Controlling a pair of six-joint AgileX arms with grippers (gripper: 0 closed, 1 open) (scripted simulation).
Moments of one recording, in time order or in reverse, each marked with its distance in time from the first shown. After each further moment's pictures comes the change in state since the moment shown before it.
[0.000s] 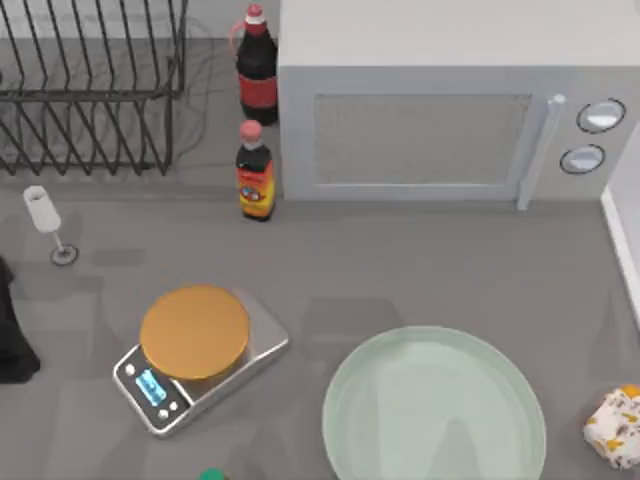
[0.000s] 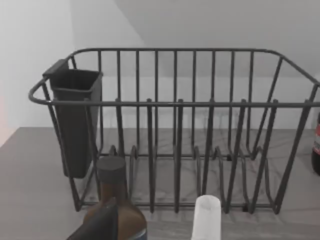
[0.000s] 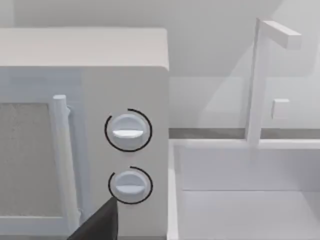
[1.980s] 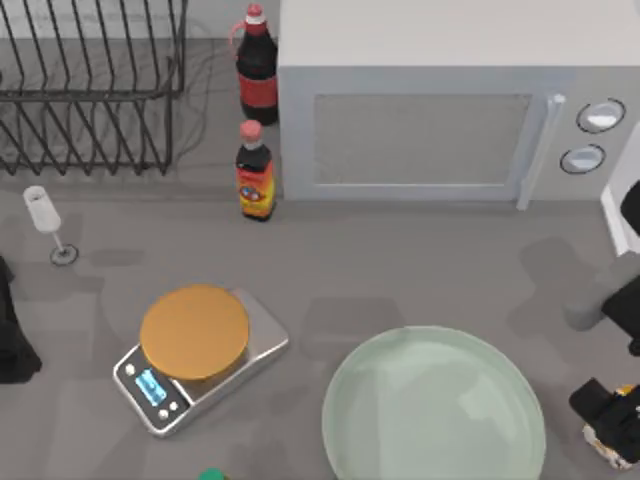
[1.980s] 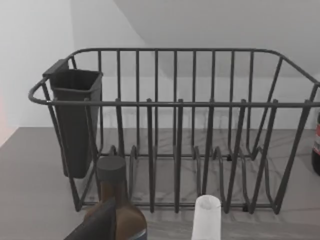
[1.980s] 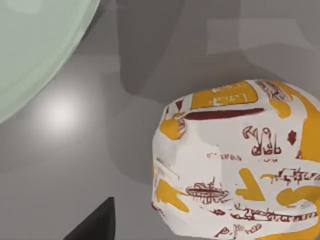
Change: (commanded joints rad) left arm 0.000 0.000 0.000 0.000 0.000 0.000; right arm 0.329 1.451 0.803 -0.929 0.004 -0.292
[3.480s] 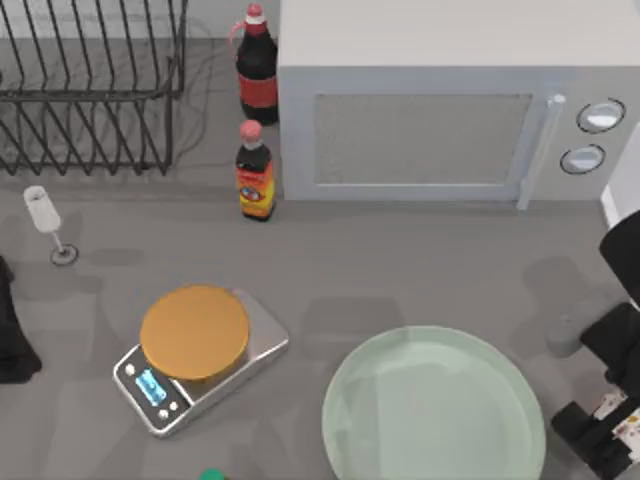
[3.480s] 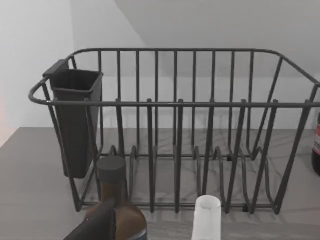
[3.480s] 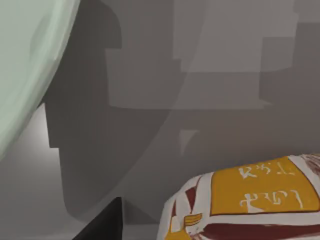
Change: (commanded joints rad) left arm 0.000 0.000 0.000 0.000 0.000 0.000; right arm 0.004 0.175 -0.166 0.344 0.000 0.005
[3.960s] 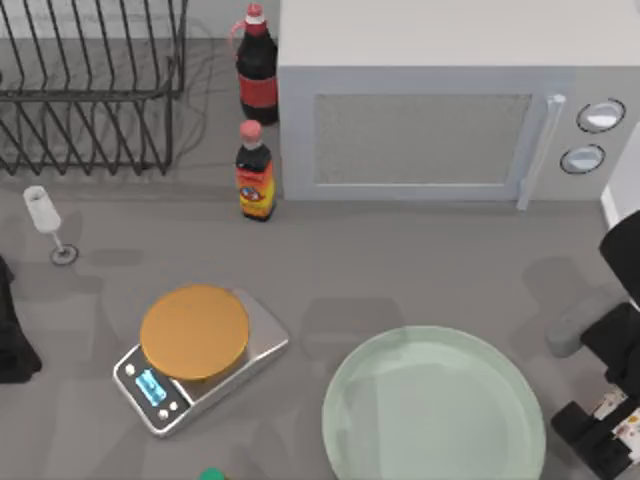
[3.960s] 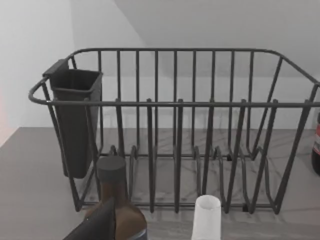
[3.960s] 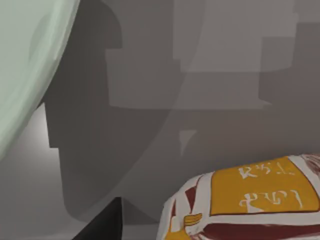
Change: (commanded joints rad) left arm 0.000 0.000 0.000 0.000 0.000 0.000; right arm 0.000 0.000 0.000 0.000 0.000 0.000
